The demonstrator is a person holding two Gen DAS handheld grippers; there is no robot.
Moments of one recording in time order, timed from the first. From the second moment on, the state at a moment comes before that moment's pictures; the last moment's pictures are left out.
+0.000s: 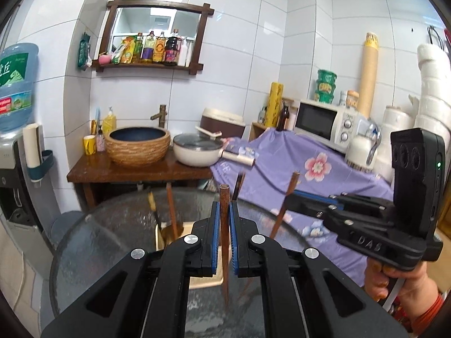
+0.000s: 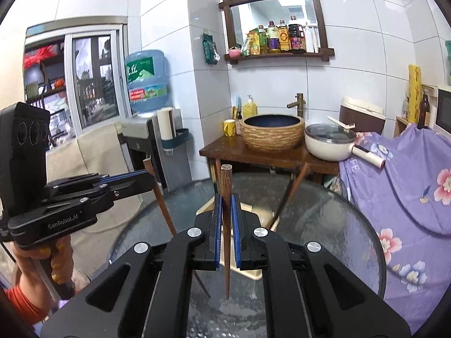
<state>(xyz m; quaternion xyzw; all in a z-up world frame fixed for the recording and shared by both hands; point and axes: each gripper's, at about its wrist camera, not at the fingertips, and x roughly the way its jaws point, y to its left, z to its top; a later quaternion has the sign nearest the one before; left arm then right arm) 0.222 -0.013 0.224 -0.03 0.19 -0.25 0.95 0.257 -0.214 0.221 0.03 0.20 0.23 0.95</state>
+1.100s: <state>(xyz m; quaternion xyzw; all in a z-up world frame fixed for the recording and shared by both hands) 0.343 -0.033 0.152 0.02 0.28 -0.14 0.95 0.378 -0.202 0.173 0.03 0.26 0.14 0.96</state>
